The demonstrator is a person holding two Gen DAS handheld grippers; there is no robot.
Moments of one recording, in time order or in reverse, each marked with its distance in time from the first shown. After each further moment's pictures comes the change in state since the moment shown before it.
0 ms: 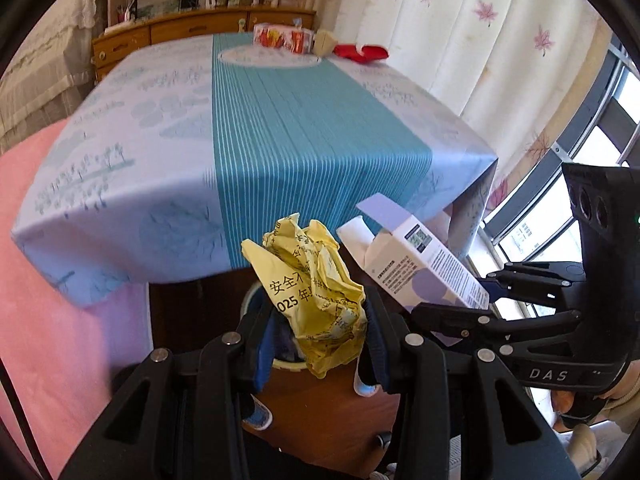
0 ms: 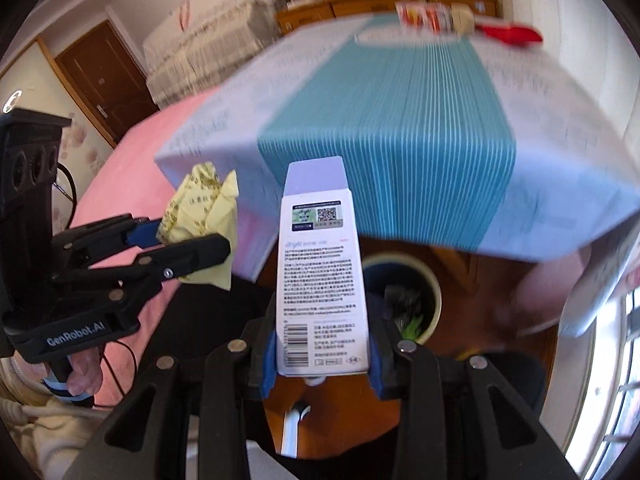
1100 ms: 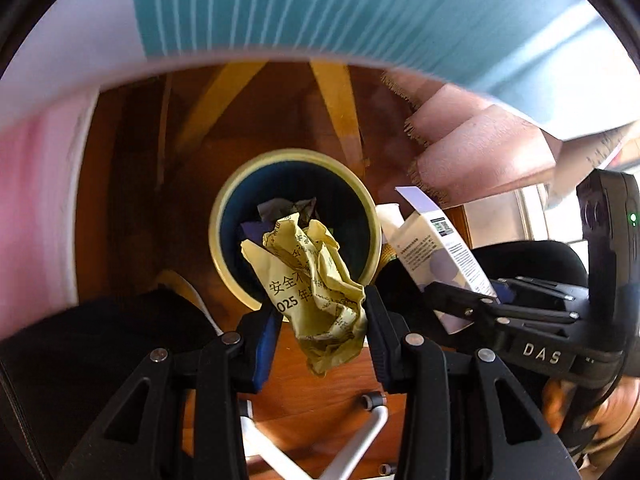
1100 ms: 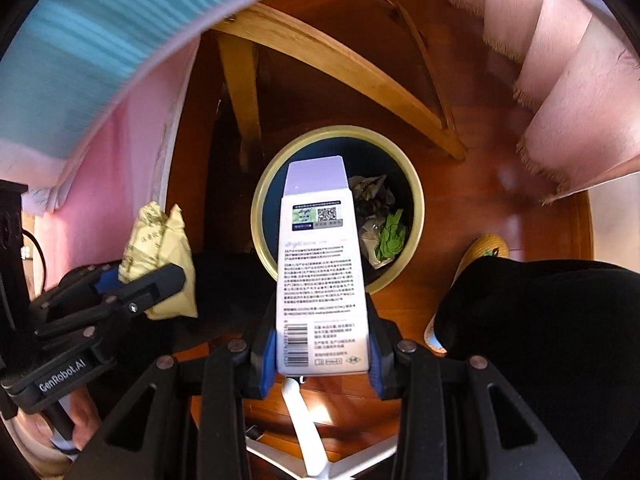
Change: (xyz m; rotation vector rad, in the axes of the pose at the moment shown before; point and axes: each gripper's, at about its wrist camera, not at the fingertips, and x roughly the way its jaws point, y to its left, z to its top) left arm 0.238 0.059 -0.055 -0.213 0.398 -0.046; right arm 0.202 -0.112 -0.046 0.382 0.318 -0.046
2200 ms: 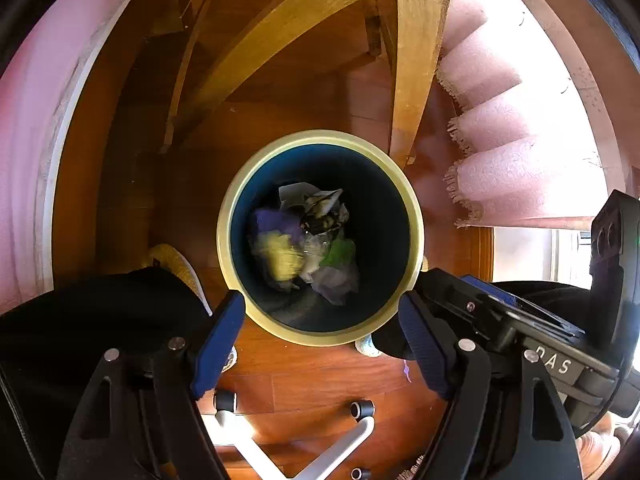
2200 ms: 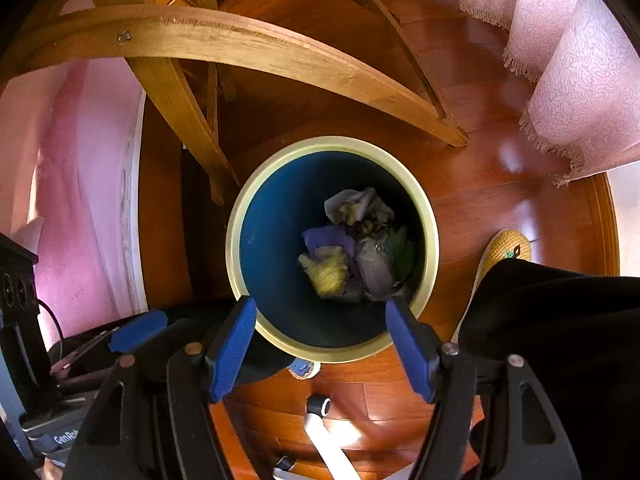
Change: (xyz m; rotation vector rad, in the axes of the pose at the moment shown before) left arm 0.059 0.040 0.024 -0.158 0.080 0.038; right arm 0.051 -0.022 0.041 0.144 -0.011 0.001
